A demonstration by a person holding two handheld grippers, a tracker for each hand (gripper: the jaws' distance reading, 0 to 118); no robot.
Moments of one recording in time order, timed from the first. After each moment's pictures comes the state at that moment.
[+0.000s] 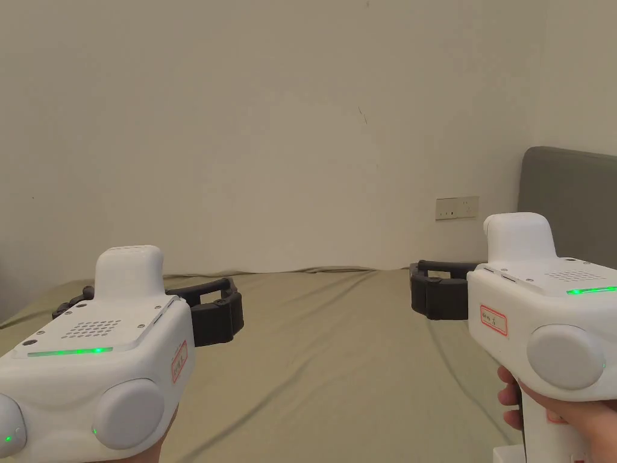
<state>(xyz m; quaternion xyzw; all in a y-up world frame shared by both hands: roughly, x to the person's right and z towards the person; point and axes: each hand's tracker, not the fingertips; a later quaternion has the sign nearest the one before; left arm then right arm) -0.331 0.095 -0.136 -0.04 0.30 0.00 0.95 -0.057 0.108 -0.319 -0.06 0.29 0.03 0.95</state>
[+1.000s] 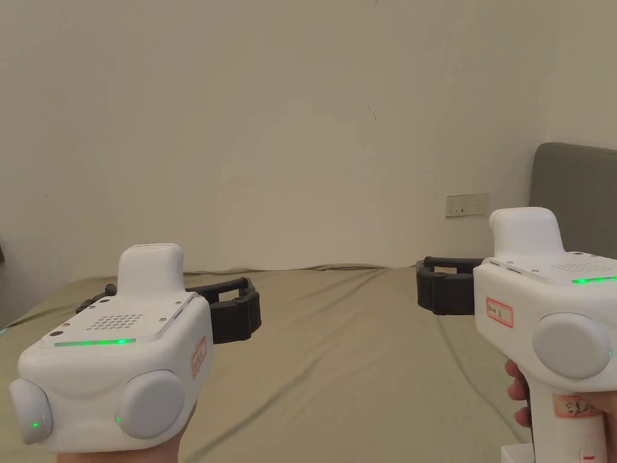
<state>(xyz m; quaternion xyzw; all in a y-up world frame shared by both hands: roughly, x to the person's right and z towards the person) -0.329 0.095 -0.139 -0.05 0.29 0.01 0.95 -0.054 0.115 -0.308 -0.08 0.29 0.03 0.95</state>
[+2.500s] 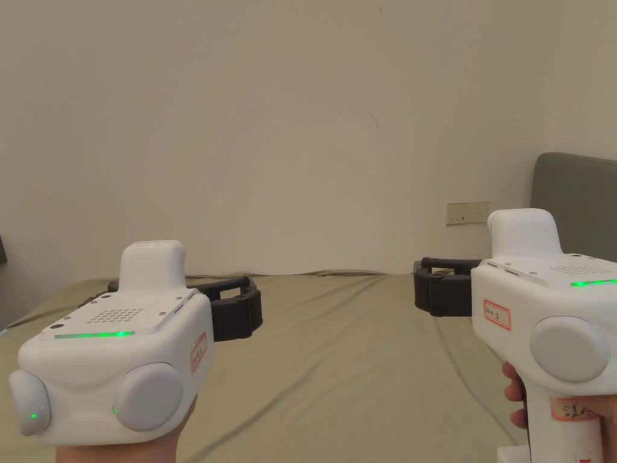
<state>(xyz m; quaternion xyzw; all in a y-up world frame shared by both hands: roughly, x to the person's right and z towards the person) -0.328 0.101 -0.132 -0.05 0.29 0.02 0.96 -0.057 0.121 -0.303 -0.07 0.29 0.03 0.95</state>
